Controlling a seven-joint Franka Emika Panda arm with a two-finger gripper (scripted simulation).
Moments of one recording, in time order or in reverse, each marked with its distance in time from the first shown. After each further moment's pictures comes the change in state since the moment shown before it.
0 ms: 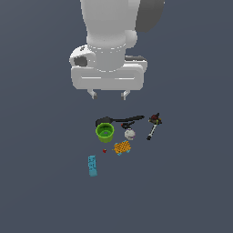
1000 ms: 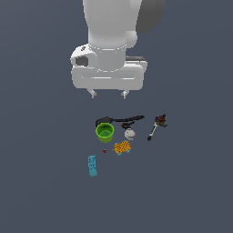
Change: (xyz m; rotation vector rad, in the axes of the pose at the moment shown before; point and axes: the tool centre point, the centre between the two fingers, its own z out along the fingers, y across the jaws) arm -0.005 0.001 0.001 -0.021 -0.011 -0.017
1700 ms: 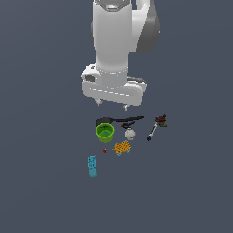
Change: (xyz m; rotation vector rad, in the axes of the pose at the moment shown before) arm -0.010 -0.012 0.057 0.006 -0.005 0.225
